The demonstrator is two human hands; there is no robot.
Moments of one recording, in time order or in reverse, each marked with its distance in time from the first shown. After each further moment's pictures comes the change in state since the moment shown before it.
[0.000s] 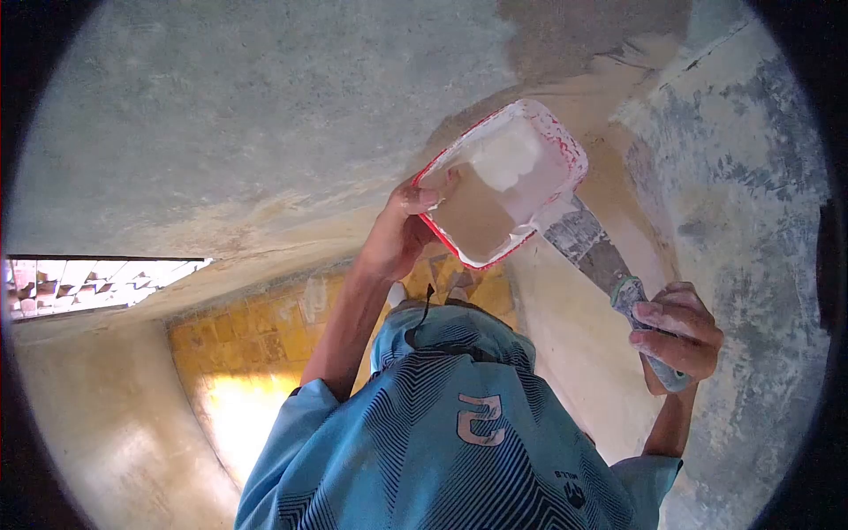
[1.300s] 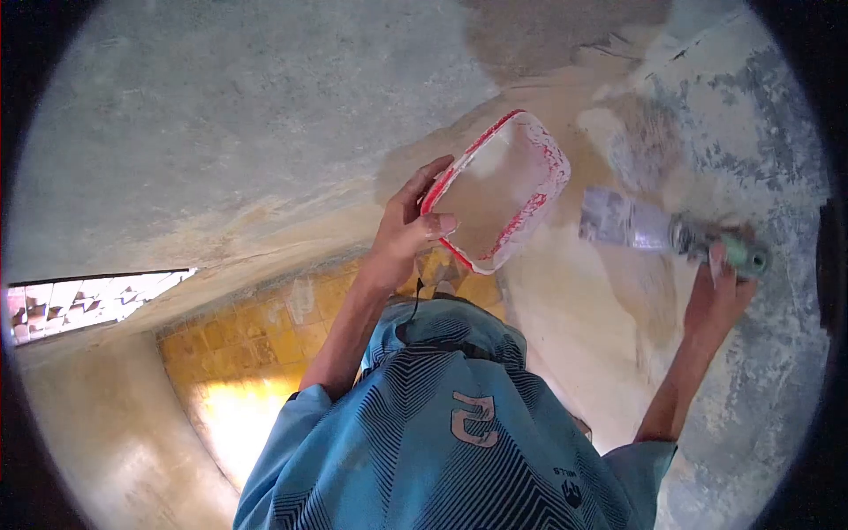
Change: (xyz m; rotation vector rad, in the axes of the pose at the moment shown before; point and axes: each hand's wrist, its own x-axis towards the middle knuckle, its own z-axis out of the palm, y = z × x) left_hand 0.008 -0.014 0.010 0.212 0.003 0.072; right_hand -0.018 0.037 -0.025 0.274 0.907 0.705
